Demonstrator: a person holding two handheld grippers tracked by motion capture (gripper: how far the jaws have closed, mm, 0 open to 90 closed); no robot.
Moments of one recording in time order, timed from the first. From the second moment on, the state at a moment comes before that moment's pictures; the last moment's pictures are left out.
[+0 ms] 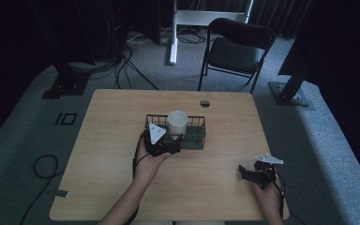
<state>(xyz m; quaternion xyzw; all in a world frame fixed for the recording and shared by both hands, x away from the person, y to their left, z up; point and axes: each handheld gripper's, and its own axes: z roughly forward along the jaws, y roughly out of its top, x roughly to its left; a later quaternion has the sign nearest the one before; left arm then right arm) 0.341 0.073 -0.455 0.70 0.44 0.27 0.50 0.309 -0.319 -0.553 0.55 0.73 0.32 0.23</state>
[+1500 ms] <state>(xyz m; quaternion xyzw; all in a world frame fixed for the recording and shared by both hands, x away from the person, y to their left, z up) 0.269 0.187 -0.534 0.72 0.46 0.27 0.44 0.309 -0.319 -0.553 0.55 0.73 0.32 0.23</state>
